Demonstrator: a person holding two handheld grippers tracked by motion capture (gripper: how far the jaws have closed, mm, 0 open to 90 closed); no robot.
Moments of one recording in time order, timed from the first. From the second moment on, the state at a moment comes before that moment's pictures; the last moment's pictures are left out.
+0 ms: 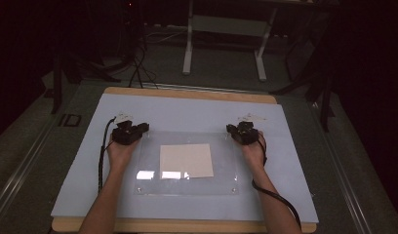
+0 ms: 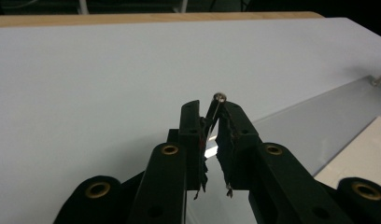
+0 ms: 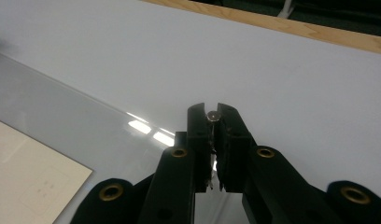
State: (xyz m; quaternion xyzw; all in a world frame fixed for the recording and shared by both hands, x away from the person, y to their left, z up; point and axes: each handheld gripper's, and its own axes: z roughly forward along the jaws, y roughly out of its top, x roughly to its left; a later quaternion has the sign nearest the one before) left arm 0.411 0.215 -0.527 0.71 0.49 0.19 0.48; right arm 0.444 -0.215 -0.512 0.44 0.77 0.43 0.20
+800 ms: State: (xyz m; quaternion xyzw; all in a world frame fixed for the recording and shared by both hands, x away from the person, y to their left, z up) left arm 0.424 0.213 -0.523 0.70 0.51 0.15 0.48; right arm 0.445 -0.221 -0.511 0.46 0.76 0.43 0.17
